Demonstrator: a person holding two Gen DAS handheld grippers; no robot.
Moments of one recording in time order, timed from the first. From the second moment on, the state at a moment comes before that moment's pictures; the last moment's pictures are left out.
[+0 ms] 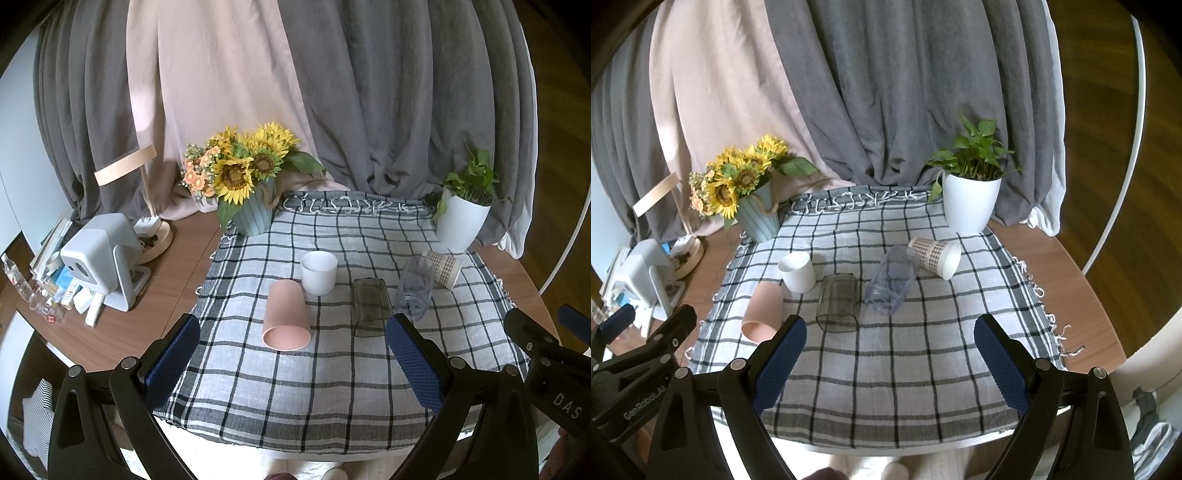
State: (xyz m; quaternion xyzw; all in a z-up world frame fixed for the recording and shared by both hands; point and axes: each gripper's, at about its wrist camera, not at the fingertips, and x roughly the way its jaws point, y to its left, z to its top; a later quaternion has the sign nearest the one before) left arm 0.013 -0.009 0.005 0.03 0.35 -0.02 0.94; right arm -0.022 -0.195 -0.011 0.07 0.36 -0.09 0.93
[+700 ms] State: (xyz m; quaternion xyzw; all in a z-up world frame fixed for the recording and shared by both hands) left arm 0.025 -0.009 -0.003 0.04 0.37 -0.03 0.93; right arm -0.016 -0.189 -0.019 0.07 0.37 -0.10 0.92
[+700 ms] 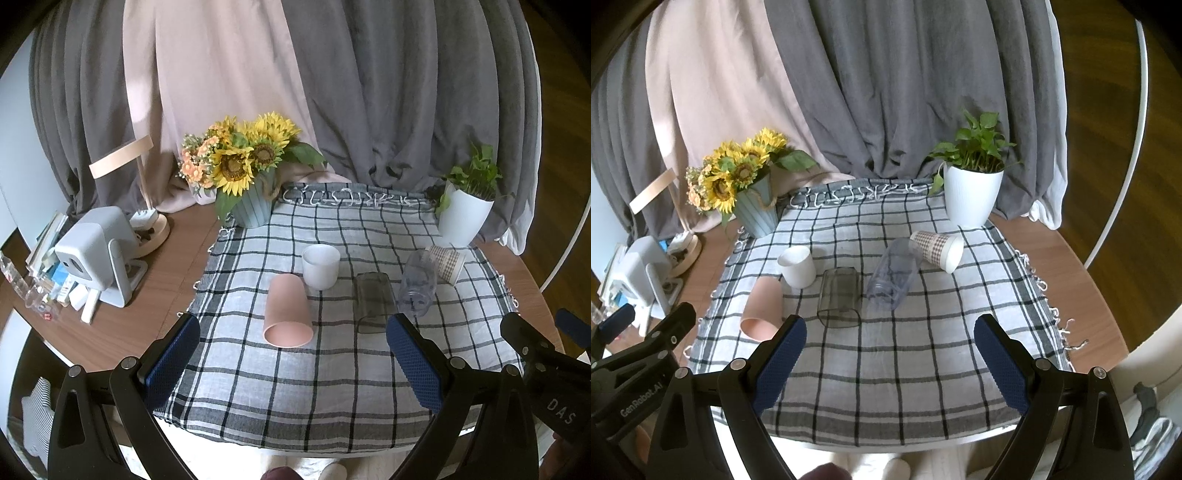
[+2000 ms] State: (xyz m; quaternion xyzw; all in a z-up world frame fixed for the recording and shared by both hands) left arm 0.220 0.014 -0.178 0.02 0.63 -0.08 0.77; right arm 0.128 -0.175 -0.142 0.15 0.51 -0.17 0.83
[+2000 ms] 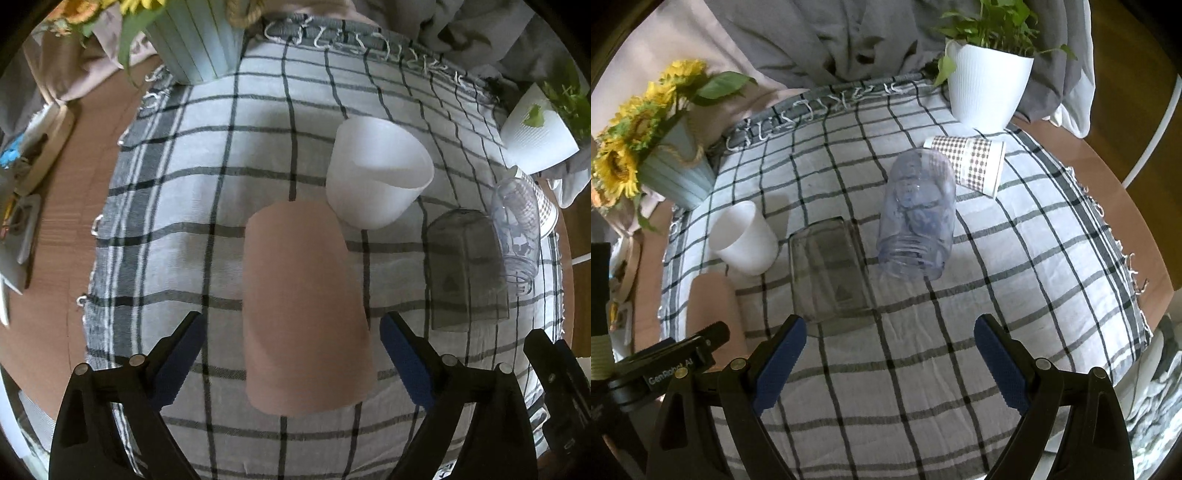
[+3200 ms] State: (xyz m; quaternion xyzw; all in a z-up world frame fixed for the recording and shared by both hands) left arm 0.160 -0.022 -0.172 0.00 0.63 -0.09 0.78; right arm 0.096 -0.216 -0.154 0.15 0.52 -0.18 0.82
